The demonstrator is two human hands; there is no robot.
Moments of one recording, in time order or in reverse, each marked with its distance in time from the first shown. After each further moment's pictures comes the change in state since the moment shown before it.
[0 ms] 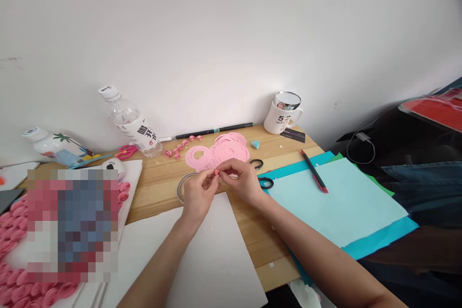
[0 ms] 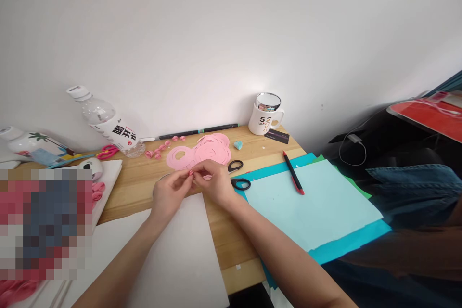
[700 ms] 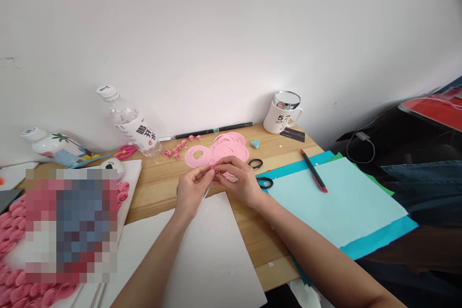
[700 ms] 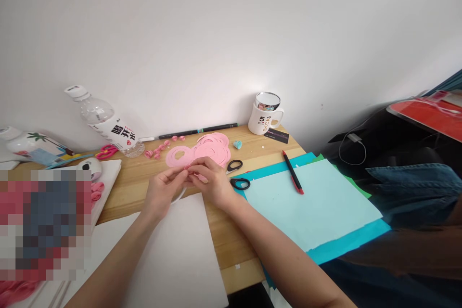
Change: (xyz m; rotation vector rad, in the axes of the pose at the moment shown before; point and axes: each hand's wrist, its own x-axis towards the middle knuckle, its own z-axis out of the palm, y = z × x) left_hand 0.007 0.007 -0.007 -0.468 -0.065 -0.267; right_hand 0.000 -0.002 -0.003 -0.234 -0.005 -0.265
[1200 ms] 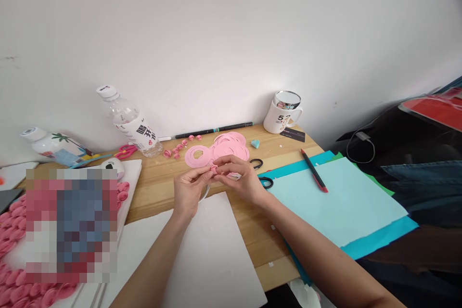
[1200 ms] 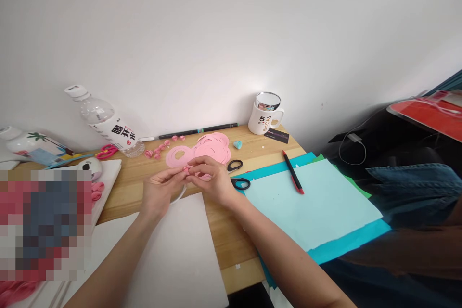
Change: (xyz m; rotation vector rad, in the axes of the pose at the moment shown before) left_hand 0.001 -0.002 -0.002 -0.106 0.082 0.064; right_hand 0.005 -0.006 -0.005 0.218 -0.052 0.121
